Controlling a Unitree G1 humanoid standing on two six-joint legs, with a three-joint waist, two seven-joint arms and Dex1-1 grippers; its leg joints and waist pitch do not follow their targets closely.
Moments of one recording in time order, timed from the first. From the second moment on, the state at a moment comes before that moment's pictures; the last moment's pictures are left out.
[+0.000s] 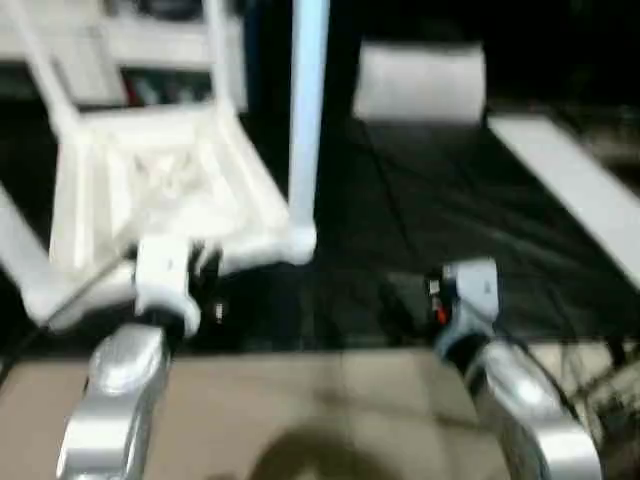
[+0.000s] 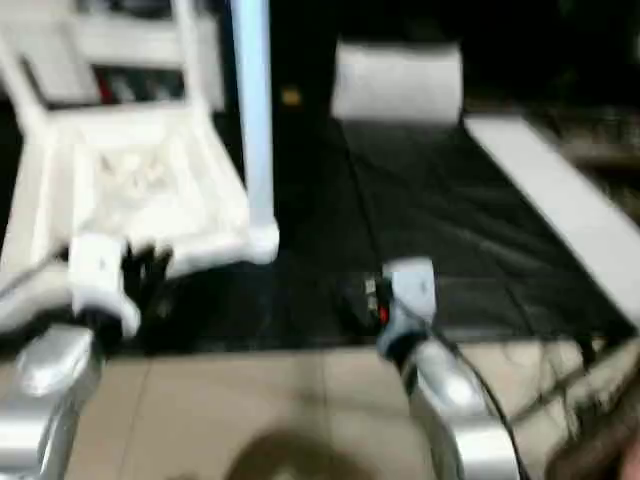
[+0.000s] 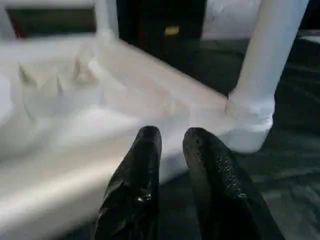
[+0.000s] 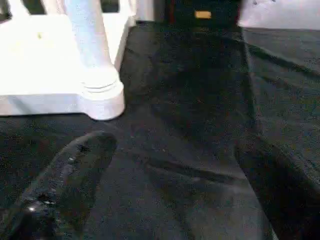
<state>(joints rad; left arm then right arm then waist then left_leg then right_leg) 0.03 0.17 0.07 -0.30 -0.09 0.44 -0.20 0.06 -0.14 0.08 -0.34 0.19 0.51 0.23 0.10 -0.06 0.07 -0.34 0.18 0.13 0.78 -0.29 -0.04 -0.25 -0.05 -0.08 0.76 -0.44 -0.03</state>
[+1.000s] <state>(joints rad) -0.04 0.20 0.02 -0.28 -0.09 0.46 -0.23 0.07 -0.14 0.05 -0.31 0.19 0.48 0.22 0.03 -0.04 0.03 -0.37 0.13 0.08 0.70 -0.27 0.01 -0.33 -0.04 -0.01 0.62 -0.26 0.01</state>
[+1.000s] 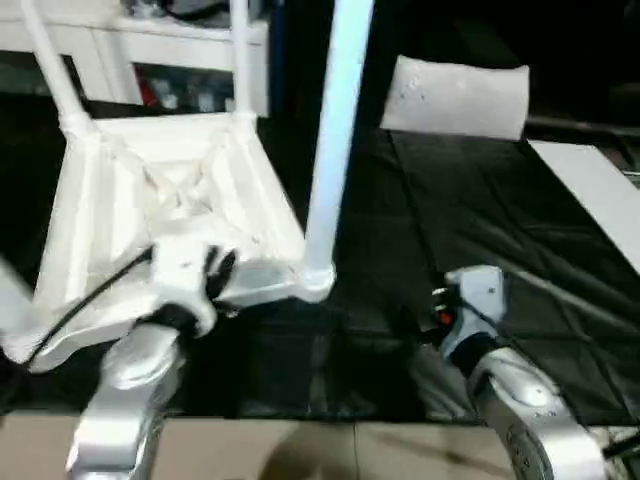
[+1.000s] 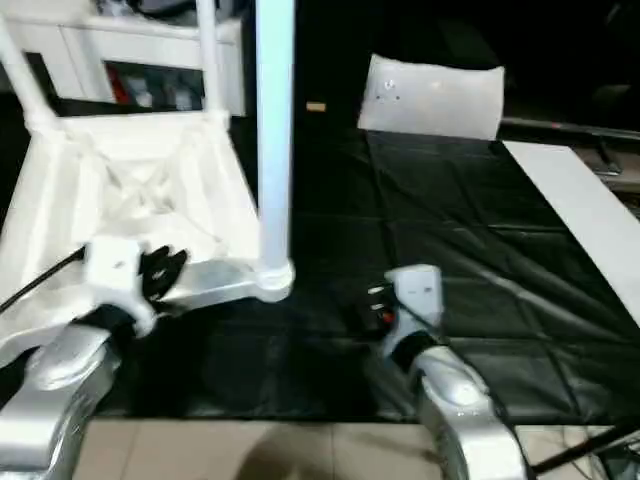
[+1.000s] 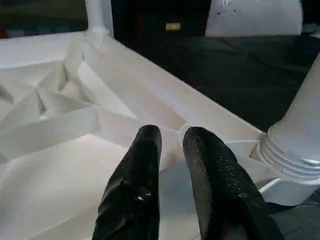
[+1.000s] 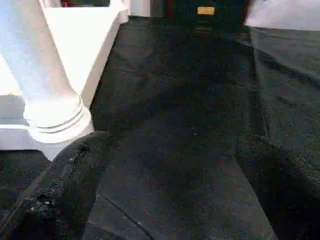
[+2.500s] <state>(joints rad) 0.01 0.13 0.00 -0.29 -0.10 0.43 -0.21 0.06 -0.19 0.04 -0.32 0.19 0.50 0.22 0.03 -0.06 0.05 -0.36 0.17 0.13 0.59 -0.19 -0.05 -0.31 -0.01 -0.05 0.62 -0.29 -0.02</state>
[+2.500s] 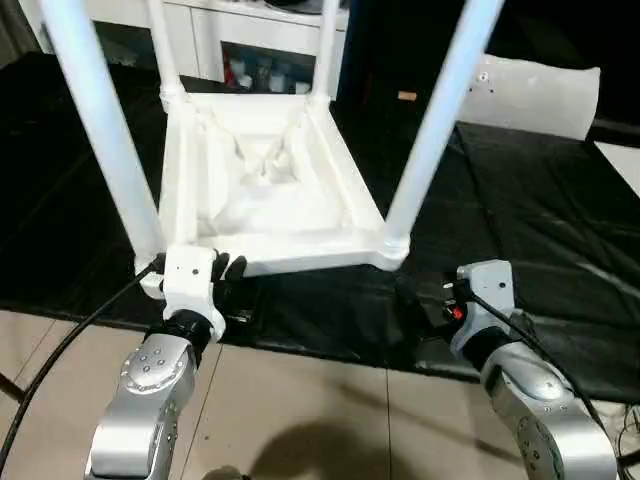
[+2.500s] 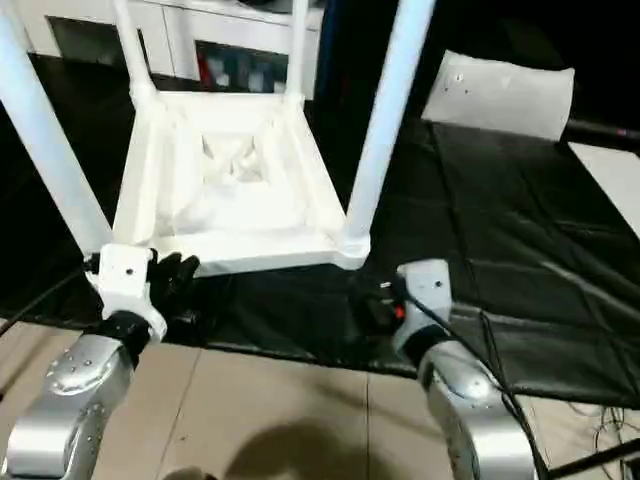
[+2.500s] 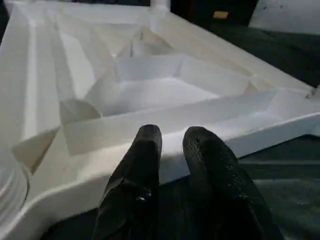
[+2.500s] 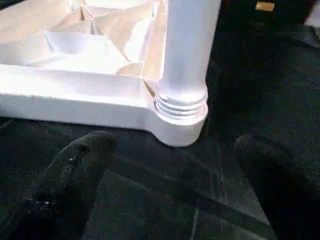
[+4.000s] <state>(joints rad) -0.38 0.31 -0.22 0.07 -0.18 0.54 -0.68 0.04 -0.34 0.03 -0.33 0.25 0.51 0.43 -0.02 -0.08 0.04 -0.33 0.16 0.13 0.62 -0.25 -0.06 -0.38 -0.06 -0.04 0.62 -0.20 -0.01</state>
